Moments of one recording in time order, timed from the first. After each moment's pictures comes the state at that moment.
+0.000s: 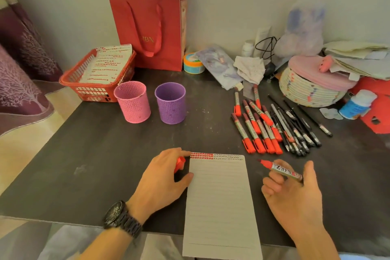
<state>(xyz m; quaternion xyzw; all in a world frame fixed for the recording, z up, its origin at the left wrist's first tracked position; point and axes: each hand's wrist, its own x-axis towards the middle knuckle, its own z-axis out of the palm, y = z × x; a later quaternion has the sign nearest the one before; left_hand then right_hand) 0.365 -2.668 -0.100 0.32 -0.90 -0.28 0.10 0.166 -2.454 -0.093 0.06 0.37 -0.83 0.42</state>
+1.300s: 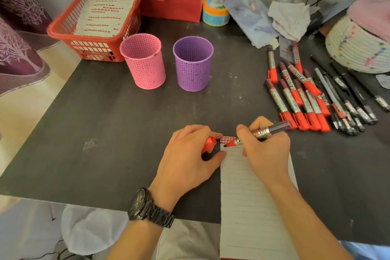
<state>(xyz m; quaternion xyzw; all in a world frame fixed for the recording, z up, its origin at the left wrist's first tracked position) 0.361 -2.676 -0.113 0.26 -0.92 -0.24 0.17 0.218 -2.571 -0.108 -0.28 0.77 -0.57 0.10</state>
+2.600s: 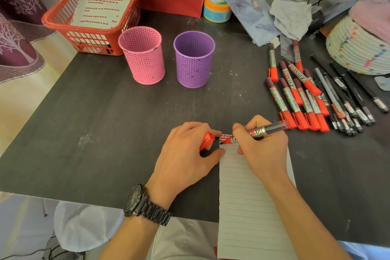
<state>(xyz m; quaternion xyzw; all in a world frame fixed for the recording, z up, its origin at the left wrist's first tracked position) 0.358 -2.678 -0.117 0.27 -0.91 -0.25 0.17 0.221 -2.574 -0.104 -0.30 0.78 -0.53 0.10</state>
